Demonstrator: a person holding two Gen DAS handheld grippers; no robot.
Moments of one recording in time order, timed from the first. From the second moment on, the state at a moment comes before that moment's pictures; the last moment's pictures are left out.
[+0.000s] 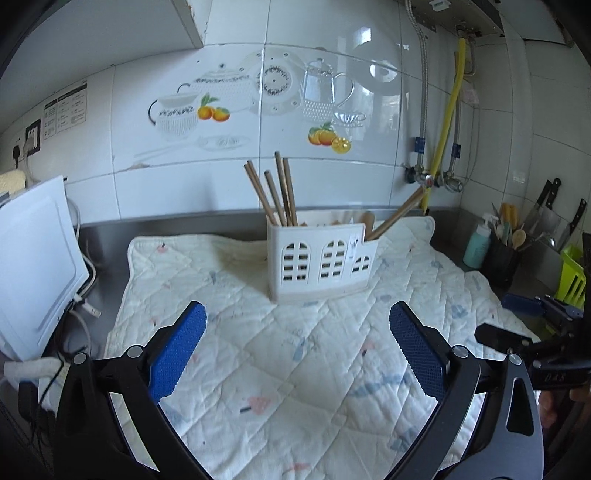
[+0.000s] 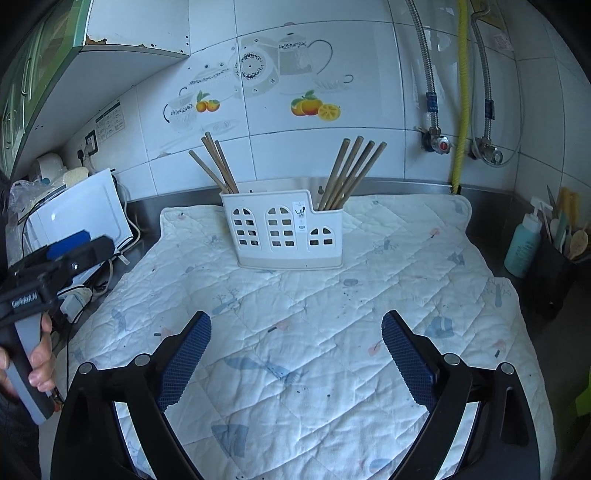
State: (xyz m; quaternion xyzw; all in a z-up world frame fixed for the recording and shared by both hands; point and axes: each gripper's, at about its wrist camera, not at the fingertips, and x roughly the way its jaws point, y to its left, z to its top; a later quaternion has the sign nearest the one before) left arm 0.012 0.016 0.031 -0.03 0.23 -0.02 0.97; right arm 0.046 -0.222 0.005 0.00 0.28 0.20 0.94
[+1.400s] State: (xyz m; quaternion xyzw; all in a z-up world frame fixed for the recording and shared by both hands) left arm 0.003 0.015 -0.018 -0.03 0.29 -0.04 0.95; right arm 0.041 -0.213 -0.011 -0.01 0.31 0.20 0.93
